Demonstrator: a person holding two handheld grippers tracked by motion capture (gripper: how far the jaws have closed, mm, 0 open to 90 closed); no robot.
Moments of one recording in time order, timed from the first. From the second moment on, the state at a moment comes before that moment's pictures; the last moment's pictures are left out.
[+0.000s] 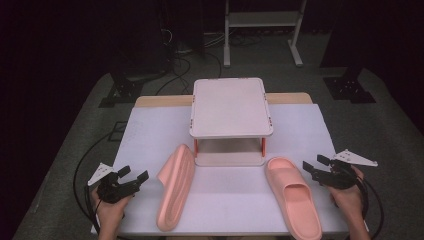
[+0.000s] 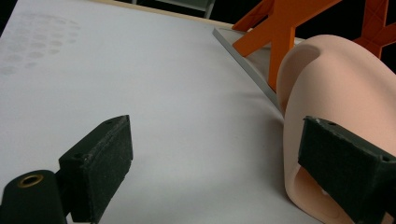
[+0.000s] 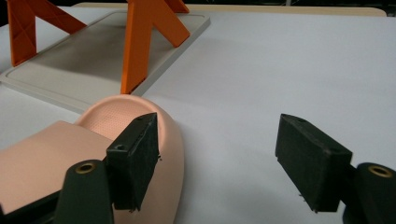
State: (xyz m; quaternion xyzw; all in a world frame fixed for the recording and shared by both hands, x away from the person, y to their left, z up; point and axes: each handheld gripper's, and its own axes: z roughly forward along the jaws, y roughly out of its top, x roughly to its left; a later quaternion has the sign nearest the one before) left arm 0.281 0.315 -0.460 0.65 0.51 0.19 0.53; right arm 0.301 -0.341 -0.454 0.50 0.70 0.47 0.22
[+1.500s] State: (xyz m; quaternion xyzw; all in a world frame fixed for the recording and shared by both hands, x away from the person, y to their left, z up) left arm 0.259 0.287 -0.470 0.70 0.48 0.17 0.50; right arm 0.292 -0.338 -0.455 0.49 0.70 0.47 0.22
